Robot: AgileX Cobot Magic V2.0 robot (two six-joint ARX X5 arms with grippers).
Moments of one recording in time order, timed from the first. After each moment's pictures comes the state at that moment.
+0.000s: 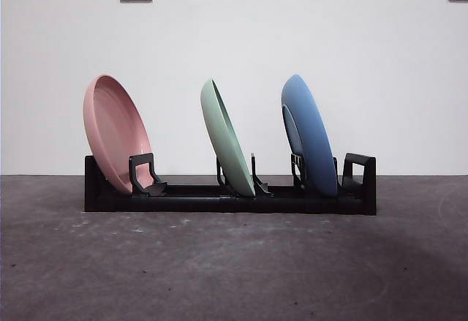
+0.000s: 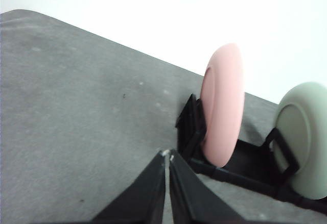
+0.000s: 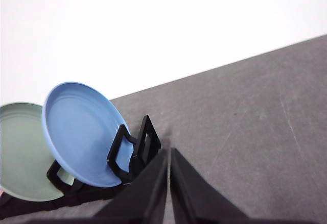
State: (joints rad) left arm 0.01 0.18 0.27 -0.20 0.07 -0.38; right arm 0.00 0.08 0.29 -0.26 -0.08 0.38
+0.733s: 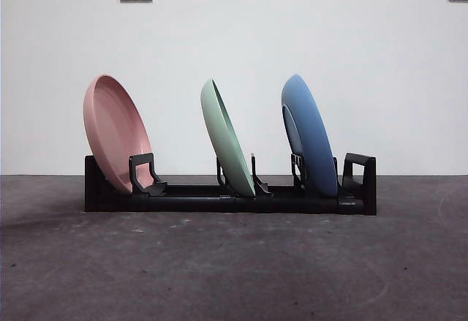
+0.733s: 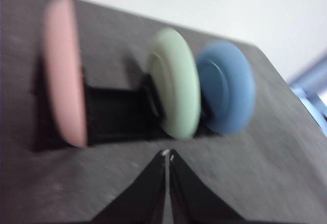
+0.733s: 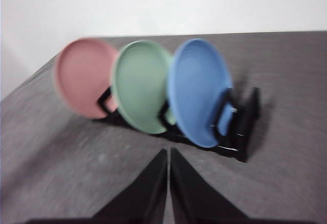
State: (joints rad) left arm -0.13 0.87 0.87 -0.40 0.48 -0.31; right arm 0.05 0.62 0.90 -0.63 -0.53 0.11
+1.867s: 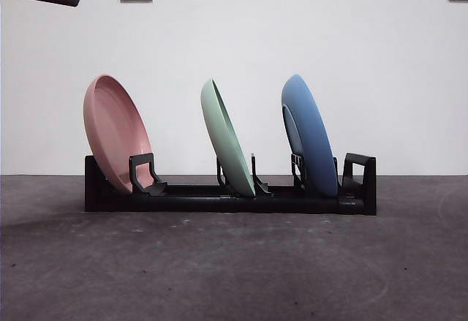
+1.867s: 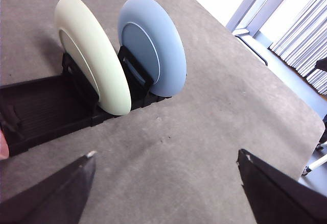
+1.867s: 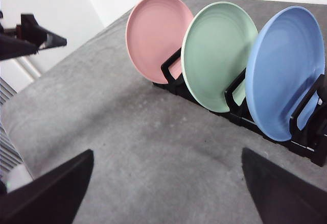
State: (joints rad) left arm -0.22 0.92 0.91 -0.44 0.65 -0.13; right arm 0.11 0.73 0.90 -0.62 -0.73 0.04
